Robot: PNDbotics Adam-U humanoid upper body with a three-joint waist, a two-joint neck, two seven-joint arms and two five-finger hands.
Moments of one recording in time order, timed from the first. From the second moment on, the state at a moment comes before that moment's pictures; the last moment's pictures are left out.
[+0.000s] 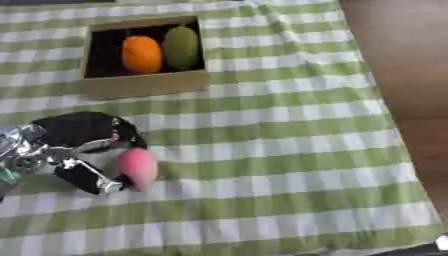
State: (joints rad) left arm -0.65 0.64 -0.64 -1.69 -0.70 -0.02 -0.54; right arm -0.42 -0.61 -0.20 -1.94 -0.35 -0.14 0.29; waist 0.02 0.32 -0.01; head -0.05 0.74
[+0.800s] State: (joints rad) left arm -0.62 0.81 -0.53 -1.98 -0.37 0.09 -0.47; right arm -0.40 -0.61 -0.22 -1.92 -0.34 -0.14 0.30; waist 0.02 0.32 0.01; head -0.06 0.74
